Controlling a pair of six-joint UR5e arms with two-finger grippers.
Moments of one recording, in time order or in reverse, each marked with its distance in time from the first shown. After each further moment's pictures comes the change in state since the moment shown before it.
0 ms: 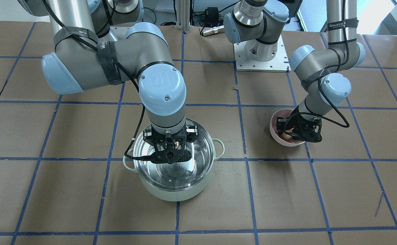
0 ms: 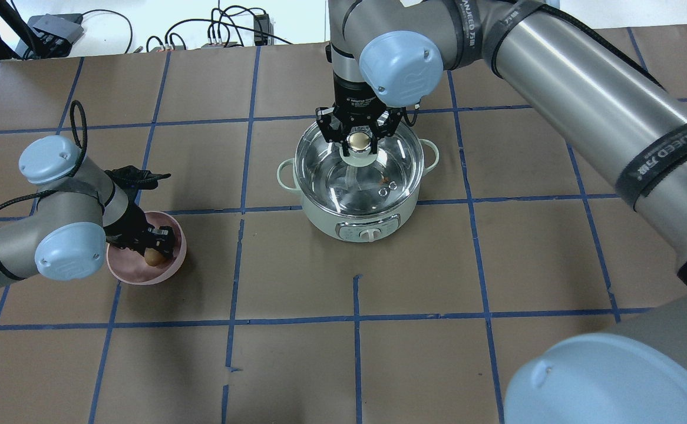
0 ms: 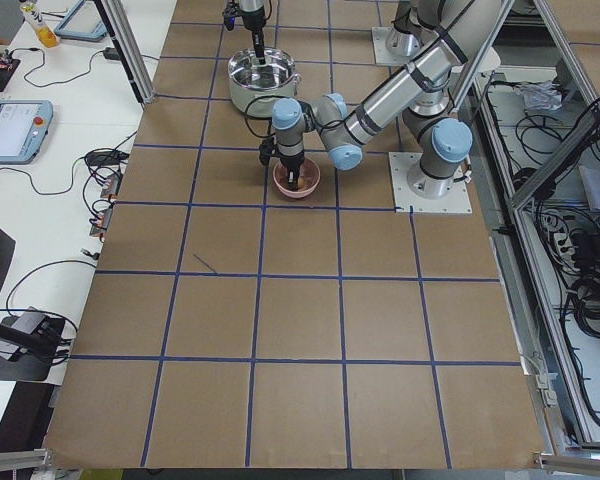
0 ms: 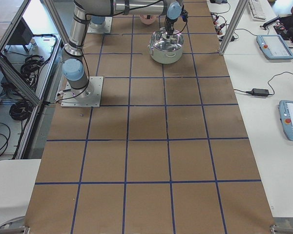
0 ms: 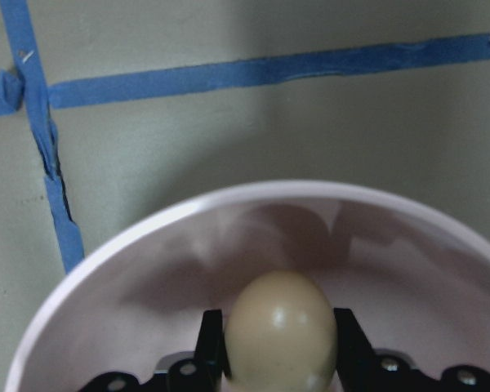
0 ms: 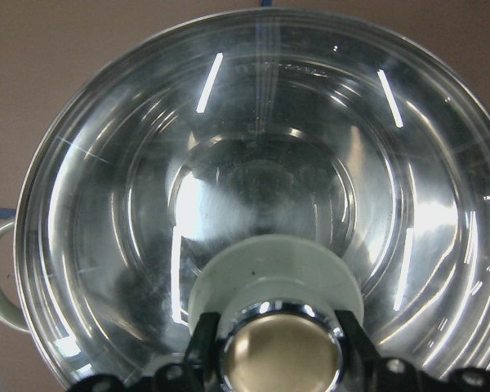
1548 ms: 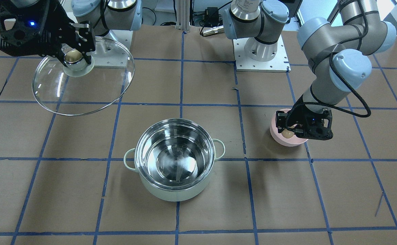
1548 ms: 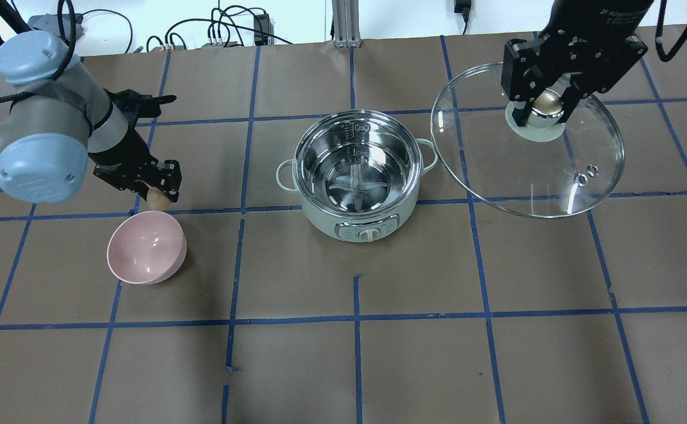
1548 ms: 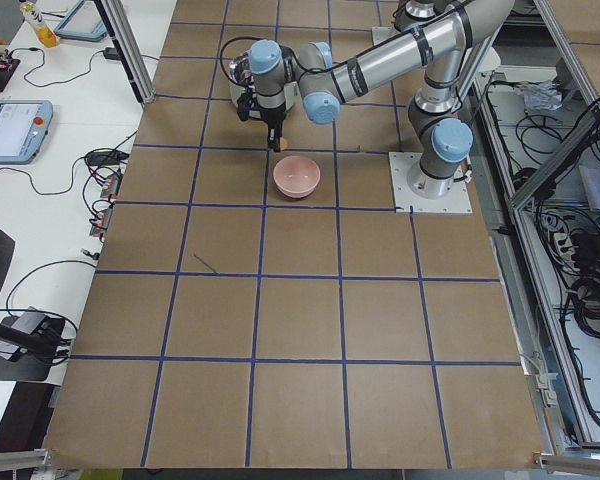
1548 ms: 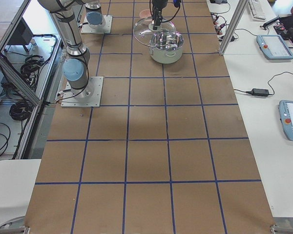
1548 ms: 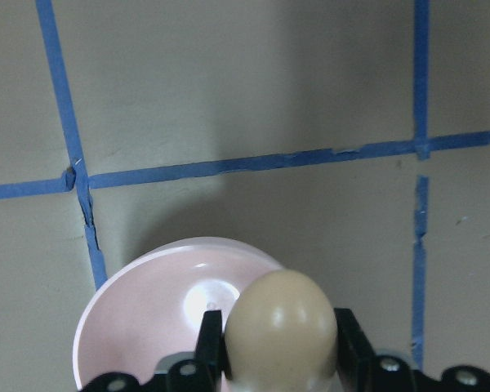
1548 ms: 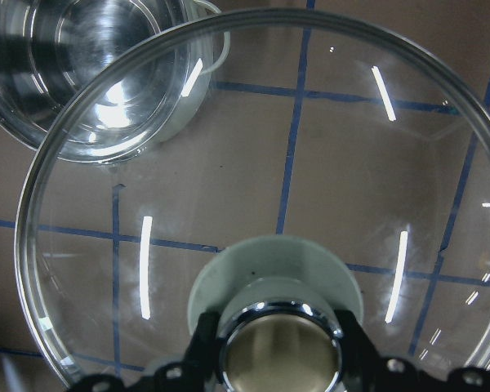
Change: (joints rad) left arm -0.184 0.073 0.339 -0.375 -0.015 -0.215; right arm -0.344 -0.439 0.031 0.465 0.003 -0.393
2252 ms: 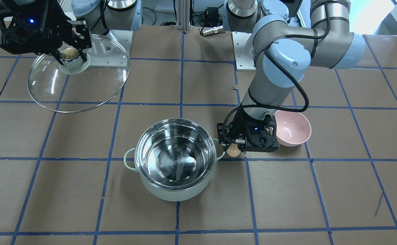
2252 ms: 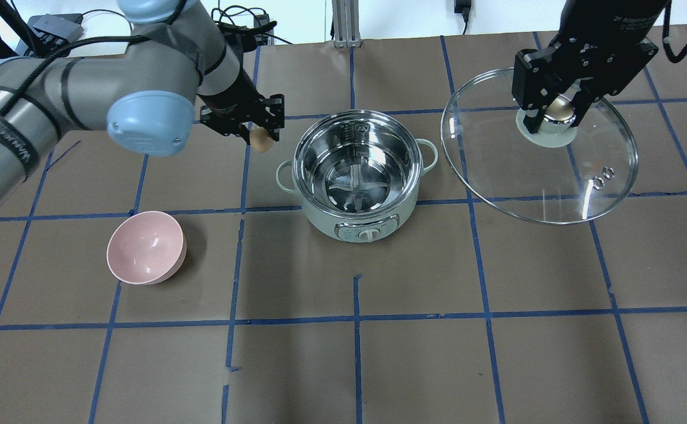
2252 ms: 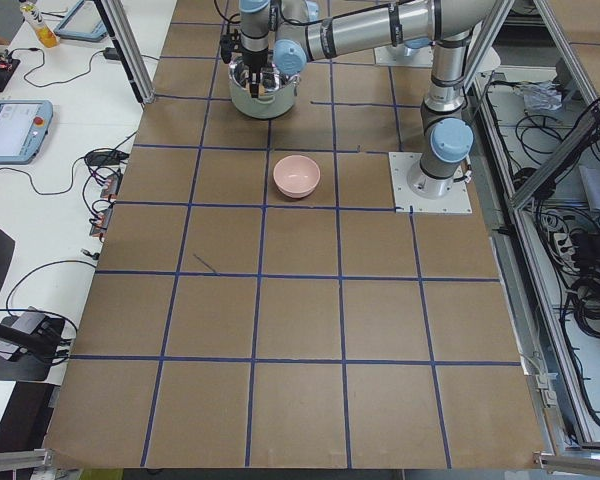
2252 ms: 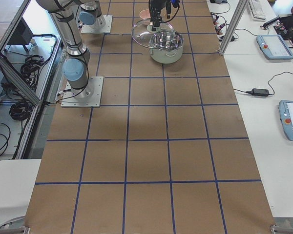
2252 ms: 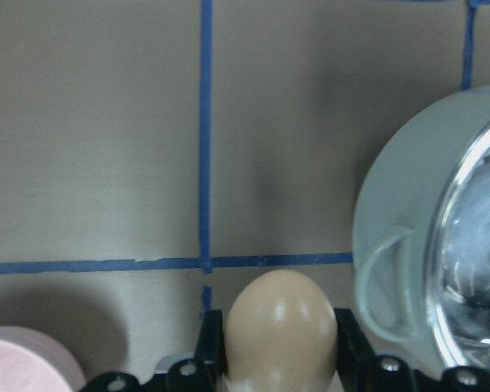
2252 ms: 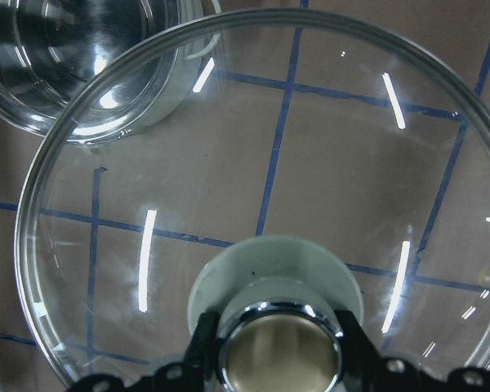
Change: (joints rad) left arm -0.299 -0.159 0.233 0.117 -0.106 -0.398; right arm -0.004 -0.009 0.009 0.005 -0.042 -0.070
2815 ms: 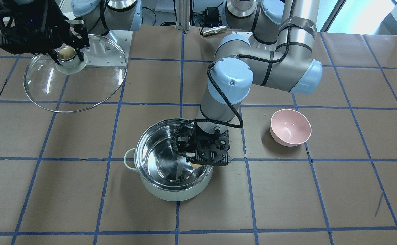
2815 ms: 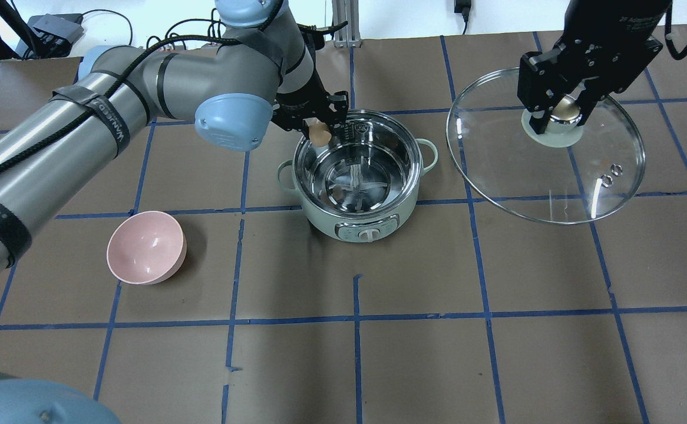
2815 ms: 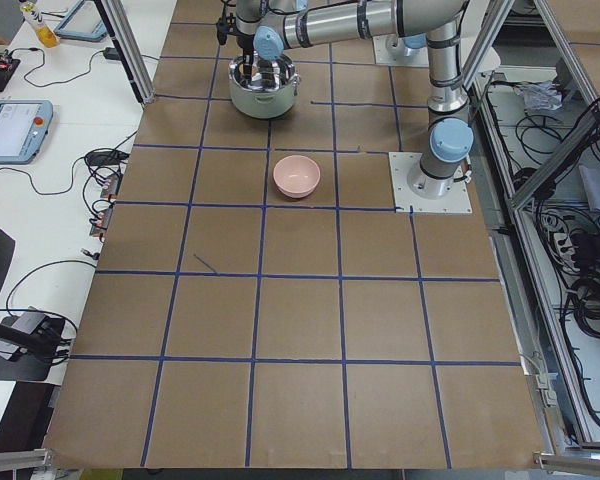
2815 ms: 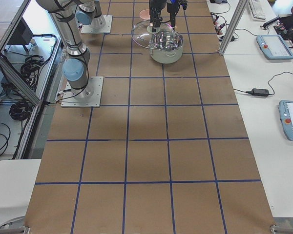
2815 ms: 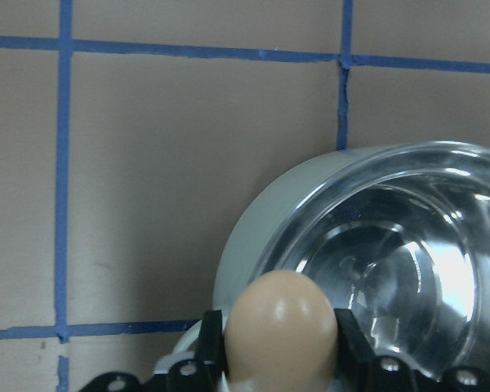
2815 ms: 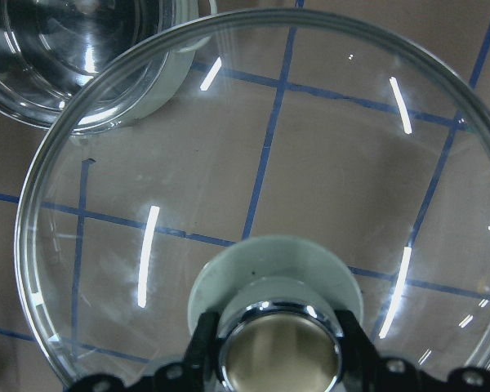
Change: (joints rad) left arm -0.120 -0.127 0.086 0.058 0.000 -0.082; right arm 0.000 -0.001 0.000 0.003 -0.014 -0.029
